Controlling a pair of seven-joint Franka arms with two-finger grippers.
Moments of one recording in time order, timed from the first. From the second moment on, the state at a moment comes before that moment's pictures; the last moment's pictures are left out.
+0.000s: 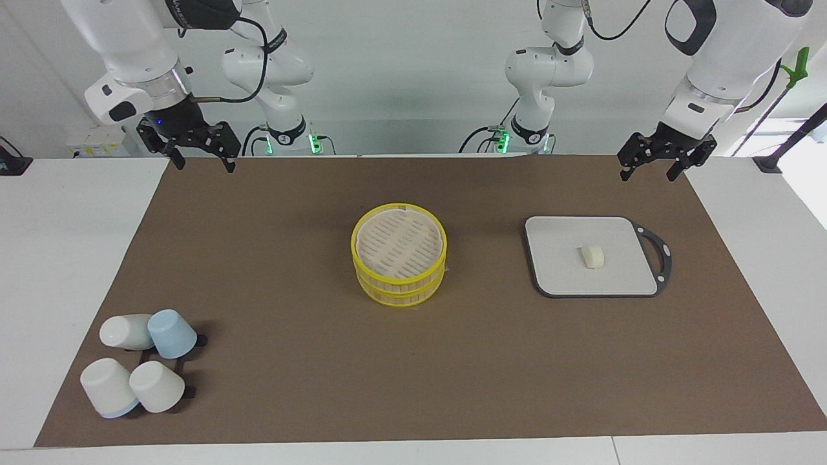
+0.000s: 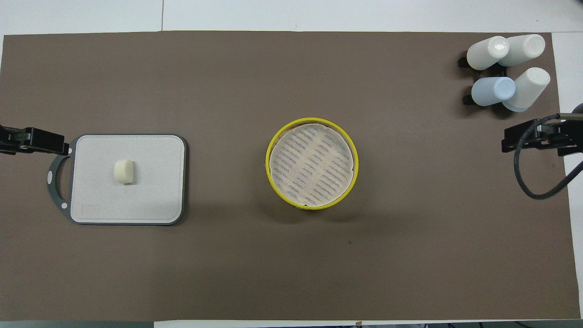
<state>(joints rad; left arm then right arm) -0.09 -0.05 0.06 -1.67 0.00 1.61 0.07 0.03 -0.04 -0.01 -1.60 -0.01 1.51 0.13</state>
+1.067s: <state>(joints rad) -0.08 -0.09 0.07 -1.90 0.01 1.83 0.07 0.45 0.41 0.00 -1.21 0.07 1.59 0.52</state>
